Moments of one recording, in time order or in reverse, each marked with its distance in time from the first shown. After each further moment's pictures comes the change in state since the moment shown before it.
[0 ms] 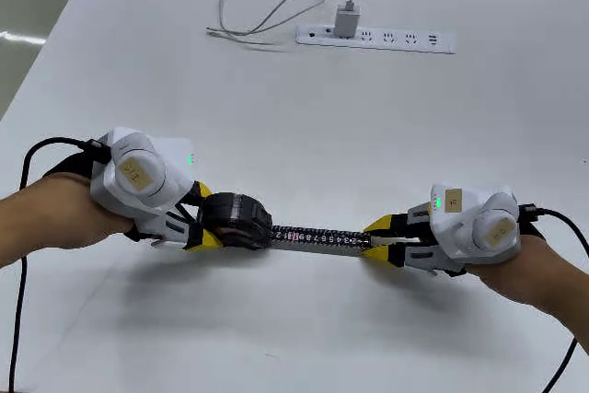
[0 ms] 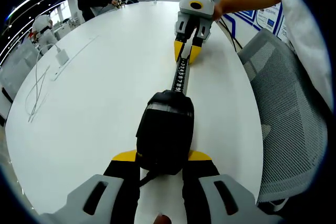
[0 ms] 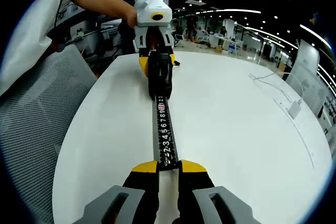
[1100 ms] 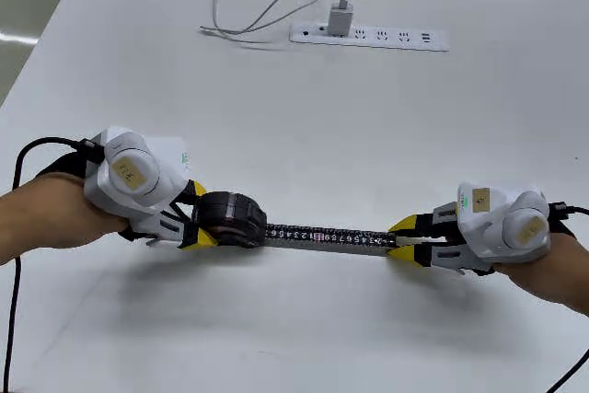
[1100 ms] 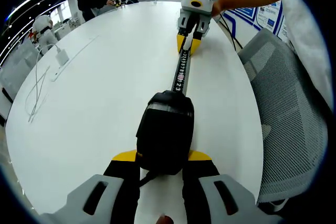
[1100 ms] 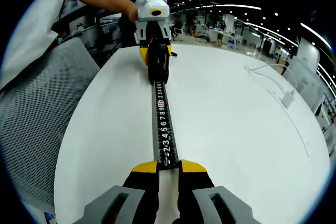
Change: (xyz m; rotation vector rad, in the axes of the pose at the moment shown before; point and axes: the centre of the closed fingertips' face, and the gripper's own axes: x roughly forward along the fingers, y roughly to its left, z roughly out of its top) left arm 0.000 -0.002 0.001 0.001 0.000 0.003; right arm -0.030 -0.004 -0.031 -0.005 0.063 -0.008
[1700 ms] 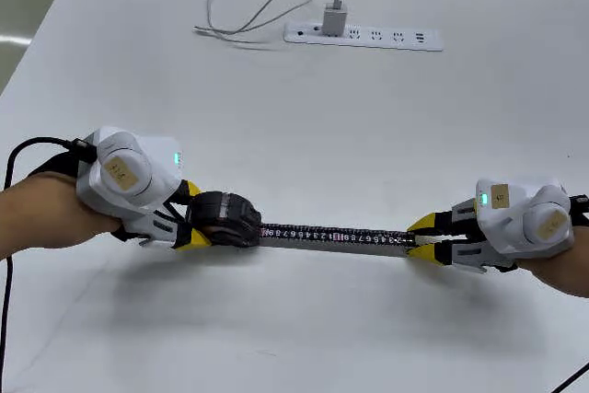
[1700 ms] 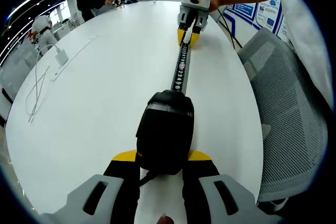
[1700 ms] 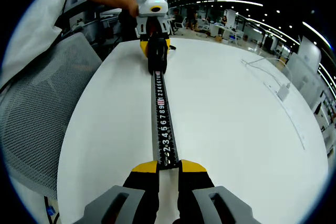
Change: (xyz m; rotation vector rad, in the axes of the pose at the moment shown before) left arm -0.001 0.000 0.000 0.004 0.003 -0.002; right arm -0.025 -0.003 -0.019 -0.001 0.051 0.002
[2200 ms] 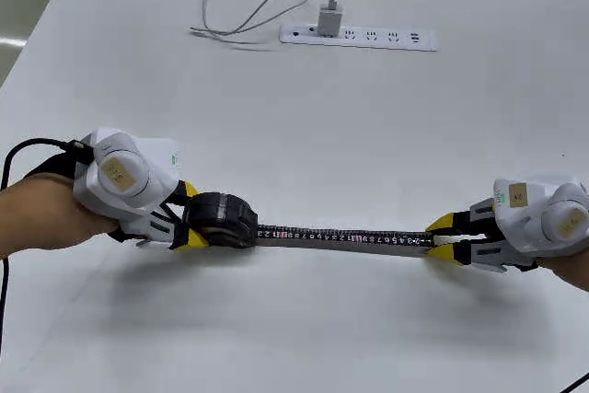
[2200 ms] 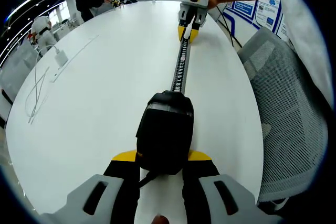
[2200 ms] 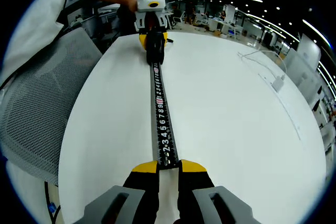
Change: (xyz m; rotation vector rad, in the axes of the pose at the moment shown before) left arm 0.001 0.000 0.001 0.006 0.000 0.000; right arm -0.019 -0.003 -0.022 0.007 0.052 -0.012
